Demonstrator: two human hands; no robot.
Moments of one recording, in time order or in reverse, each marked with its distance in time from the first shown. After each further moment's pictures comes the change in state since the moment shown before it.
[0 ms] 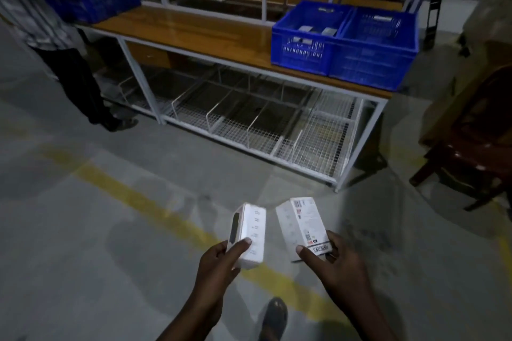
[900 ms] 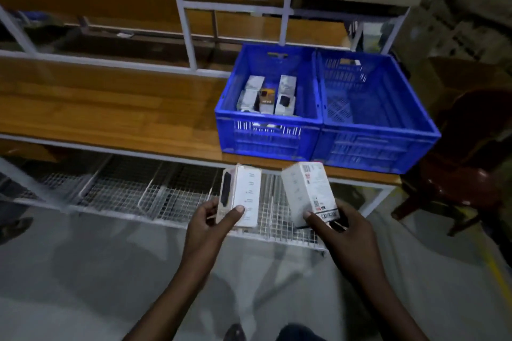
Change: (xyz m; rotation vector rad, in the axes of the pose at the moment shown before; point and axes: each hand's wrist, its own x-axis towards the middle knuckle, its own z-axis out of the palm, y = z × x) left_hand 0.550 0.364 0.199 0.255 -0.209 0.330; right_hand 0.578 -0.169 0.026 0.021 0.364 -0.033
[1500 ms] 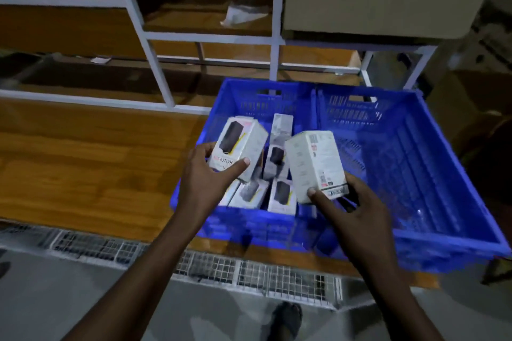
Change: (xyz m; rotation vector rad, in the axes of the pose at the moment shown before) left_hand 0.322 0.150 0.135 0.444 0.125 0.323; right_hand 0.313 -0.039 0.006 0.027 0.075 -0.096
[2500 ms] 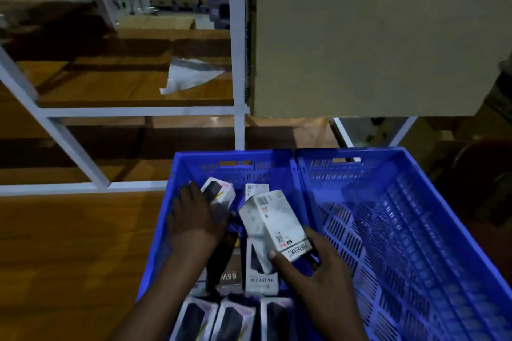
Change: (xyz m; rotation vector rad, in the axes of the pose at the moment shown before) left_hand 0.235 -0.019 0.125 0.712 -0.144 0.130; right_hand 0.171 0.012 0.098 -0.048 0.041 0.200
